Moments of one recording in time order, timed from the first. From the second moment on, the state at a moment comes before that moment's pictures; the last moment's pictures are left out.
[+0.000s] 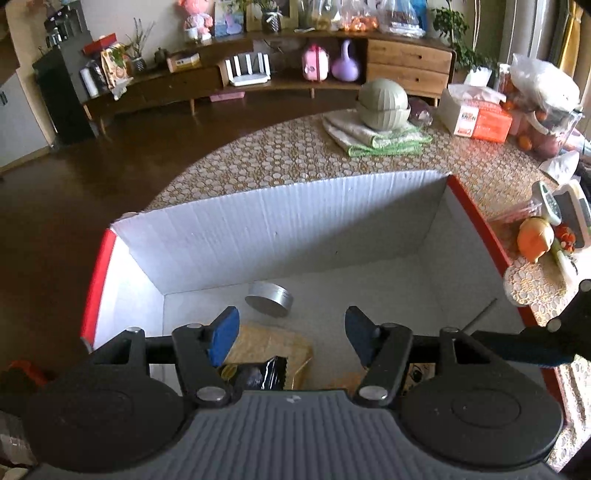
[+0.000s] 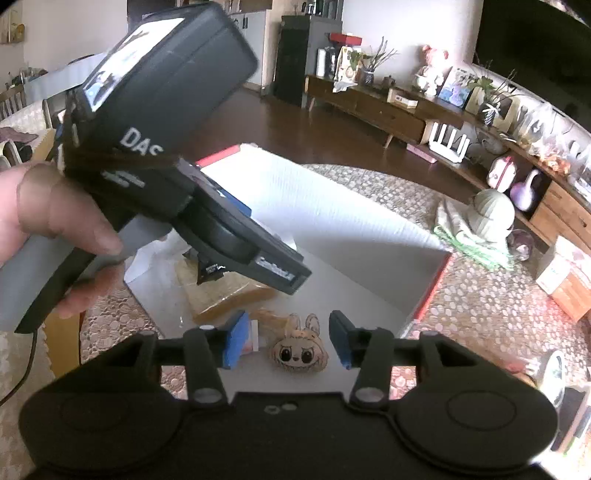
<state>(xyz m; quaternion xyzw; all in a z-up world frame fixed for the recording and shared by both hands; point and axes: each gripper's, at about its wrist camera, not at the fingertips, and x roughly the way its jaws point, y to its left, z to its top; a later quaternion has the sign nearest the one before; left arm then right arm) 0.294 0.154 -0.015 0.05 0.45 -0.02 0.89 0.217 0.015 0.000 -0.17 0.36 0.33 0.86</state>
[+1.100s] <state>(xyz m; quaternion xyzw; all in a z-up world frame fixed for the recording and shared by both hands) 0.169 0.120 0.053 0.00 0.33 -0.02 0.94 0.140 -0.106 0.059 -0.07 0.29 0.33 0.90</state>
